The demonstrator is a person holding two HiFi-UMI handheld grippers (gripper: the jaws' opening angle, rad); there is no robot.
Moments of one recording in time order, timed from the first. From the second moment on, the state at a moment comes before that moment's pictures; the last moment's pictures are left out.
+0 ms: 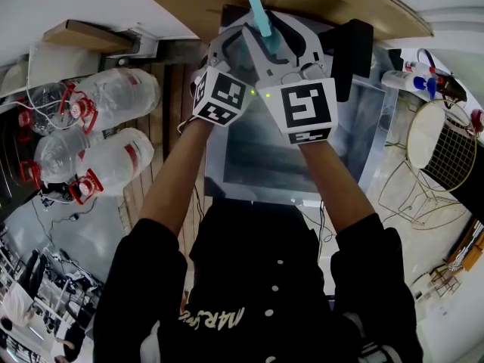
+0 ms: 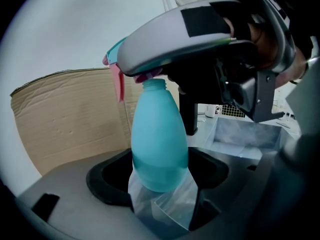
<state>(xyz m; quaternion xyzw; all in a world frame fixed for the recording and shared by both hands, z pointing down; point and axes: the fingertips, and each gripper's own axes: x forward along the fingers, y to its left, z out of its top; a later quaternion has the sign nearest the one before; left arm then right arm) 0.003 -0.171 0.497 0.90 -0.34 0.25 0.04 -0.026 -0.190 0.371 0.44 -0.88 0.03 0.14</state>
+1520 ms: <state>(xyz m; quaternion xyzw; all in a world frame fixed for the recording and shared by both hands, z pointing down) 0.005 -0.171 0.499 0.90 -0.35 0.24 0.05 0.008 -0.171 0.220 0.43 -0.90 -0.01 -0.02</state>
